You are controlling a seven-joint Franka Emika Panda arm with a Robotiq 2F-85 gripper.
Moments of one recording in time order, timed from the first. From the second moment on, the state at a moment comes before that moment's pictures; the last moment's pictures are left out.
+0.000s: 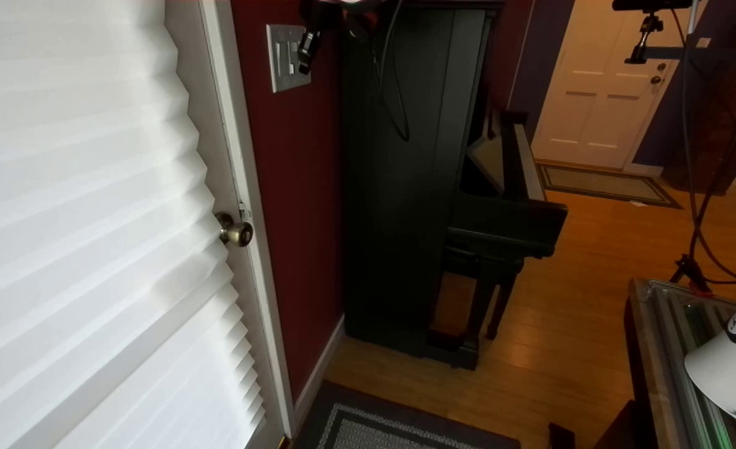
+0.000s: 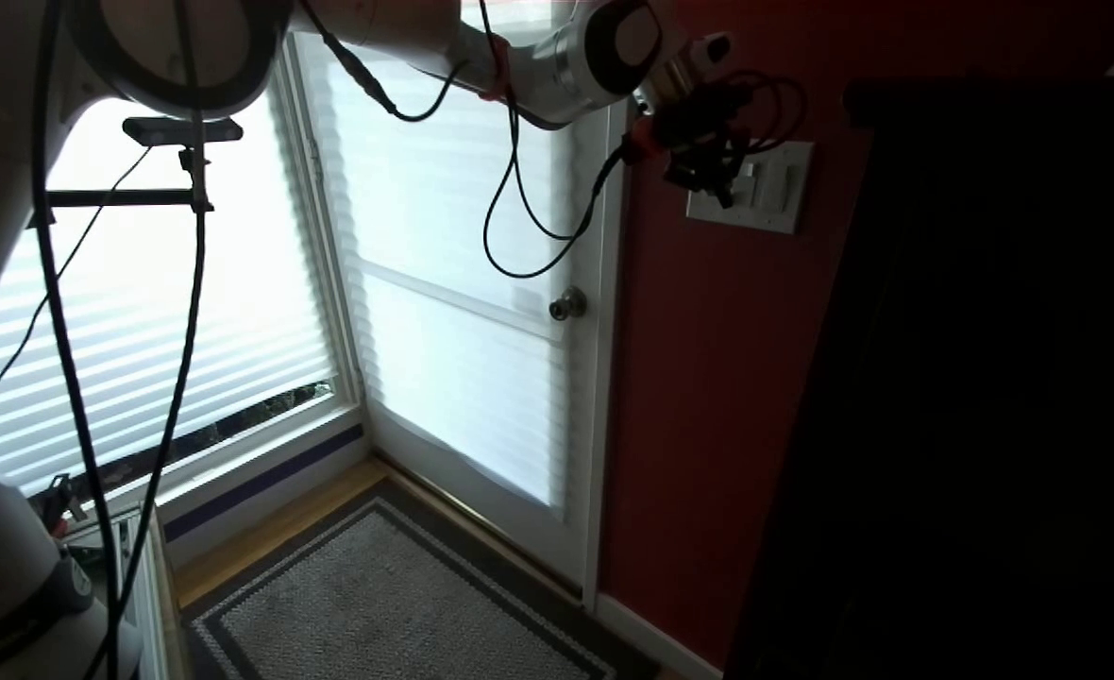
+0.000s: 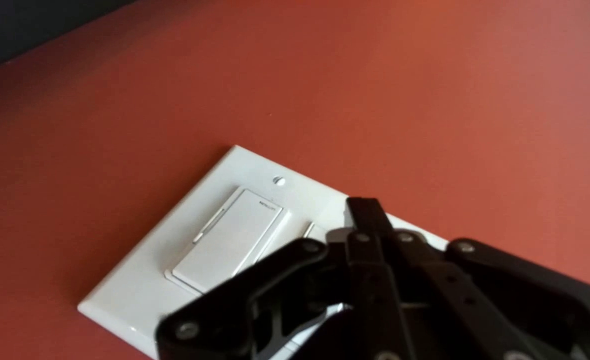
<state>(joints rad) -0.04 0.63 -0.05 -1.15 -0.29 2.38 -0.34</state>
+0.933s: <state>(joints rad) -0.04 0.65 -0.05 -1.14 -0.27 2.47 -0.34</state>
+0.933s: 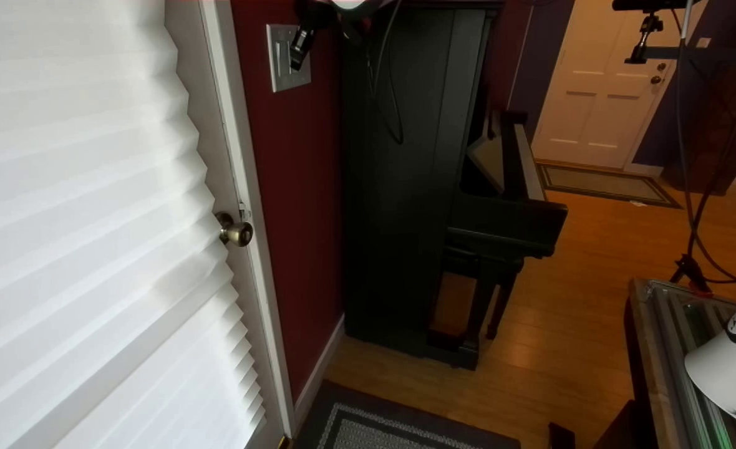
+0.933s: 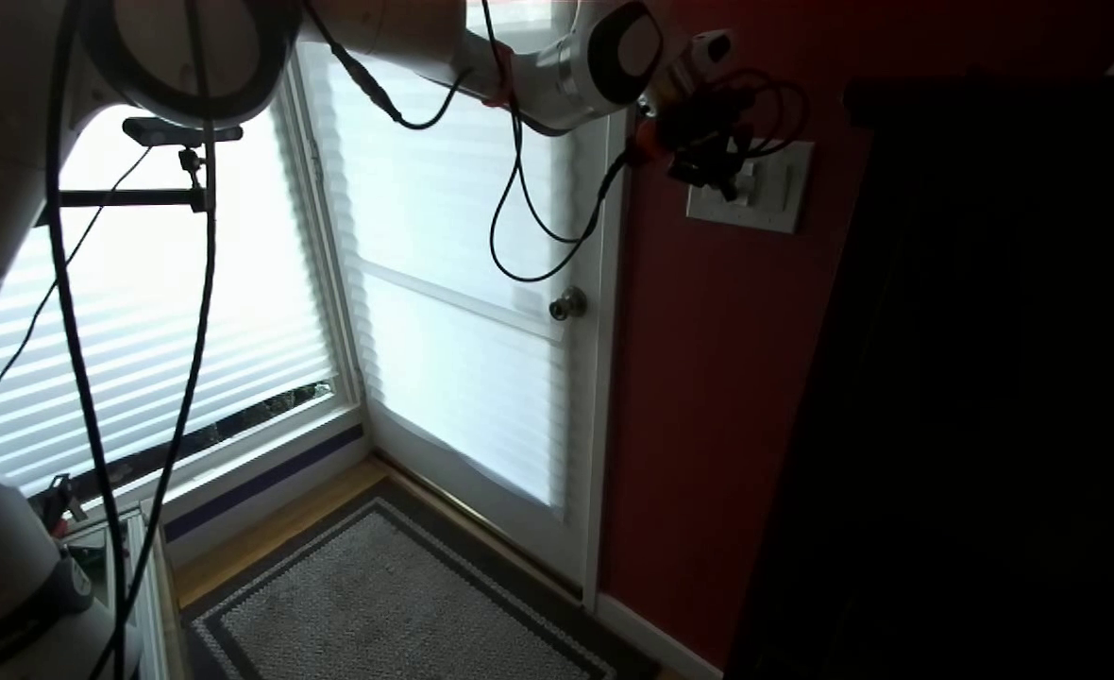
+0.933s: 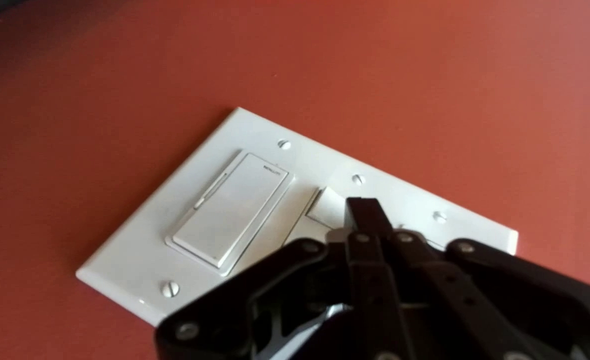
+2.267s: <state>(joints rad) -0.05 0.33 -0.05 -1.27 -0.21 2.10 -0.25</state>
